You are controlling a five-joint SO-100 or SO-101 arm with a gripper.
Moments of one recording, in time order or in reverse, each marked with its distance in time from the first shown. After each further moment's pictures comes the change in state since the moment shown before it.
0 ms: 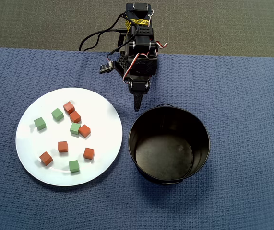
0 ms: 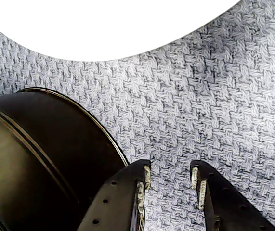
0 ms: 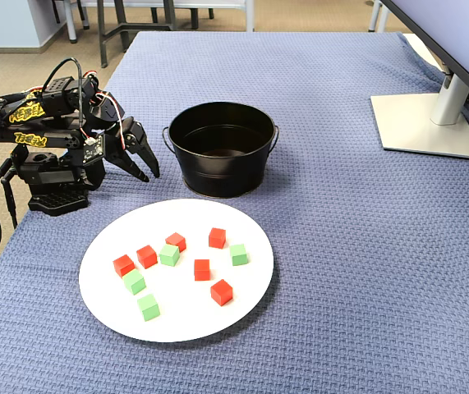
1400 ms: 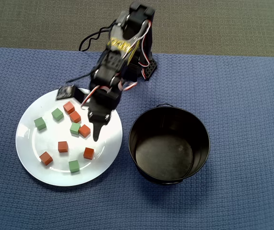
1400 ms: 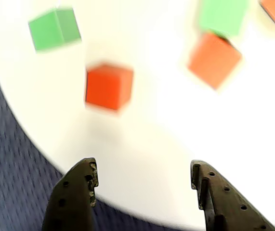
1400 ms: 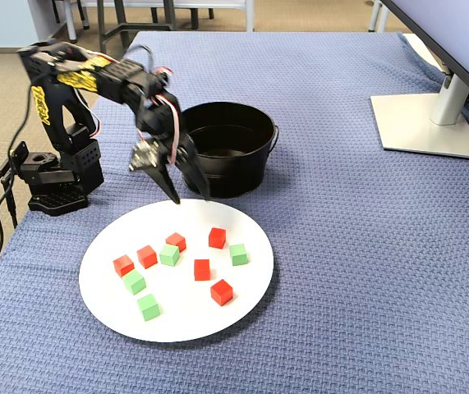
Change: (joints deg) arm 25.4 -80.0 -62.0 -6.6 -21.4
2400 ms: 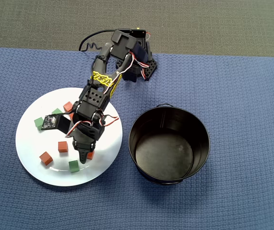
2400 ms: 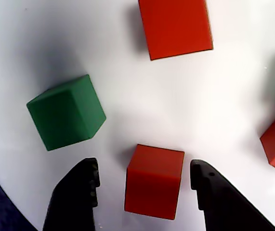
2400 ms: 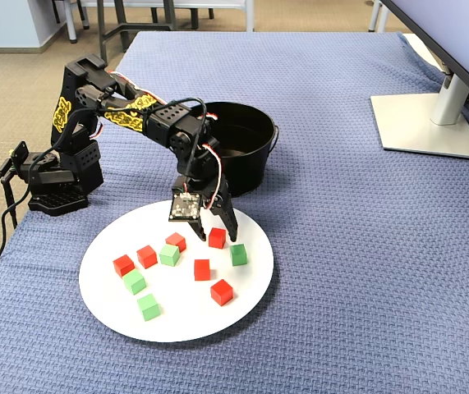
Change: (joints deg) arm 1.4 -33.1 -28.2 2.0 0.9
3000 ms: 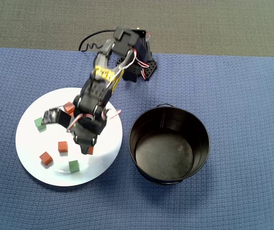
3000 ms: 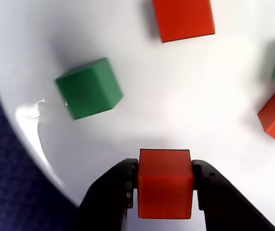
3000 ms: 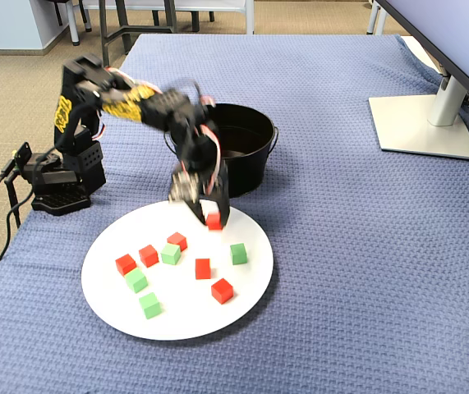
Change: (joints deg) arm -0.7 8.5 -1.8 5.6 0.2
